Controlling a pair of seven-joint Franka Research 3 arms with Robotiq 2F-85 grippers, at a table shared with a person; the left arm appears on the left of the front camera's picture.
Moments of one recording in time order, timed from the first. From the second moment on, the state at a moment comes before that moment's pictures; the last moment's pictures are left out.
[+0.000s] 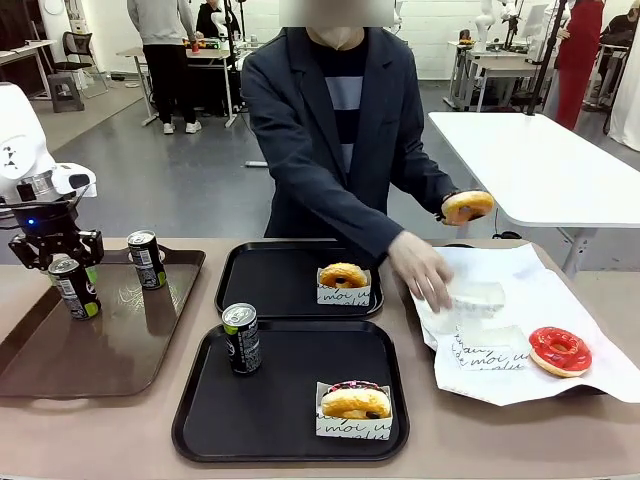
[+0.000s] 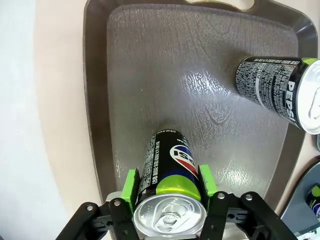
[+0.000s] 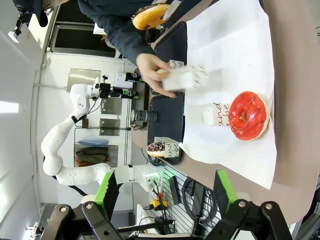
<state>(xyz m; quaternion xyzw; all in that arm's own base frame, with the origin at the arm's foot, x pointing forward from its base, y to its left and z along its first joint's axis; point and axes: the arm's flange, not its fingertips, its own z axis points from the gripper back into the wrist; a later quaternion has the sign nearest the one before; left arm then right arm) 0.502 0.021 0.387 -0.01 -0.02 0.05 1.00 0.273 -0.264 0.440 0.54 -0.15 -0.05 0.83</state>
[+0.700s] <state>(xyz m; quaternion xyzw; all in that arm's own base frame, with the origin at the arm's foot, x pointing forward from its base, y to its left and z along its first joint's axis) 0.378 -0.017 0.545 -0.03 -0.01 0.03 1.00 0.274 -0.264 0.439 0.54 -0.15 -0.05 0.83</state>
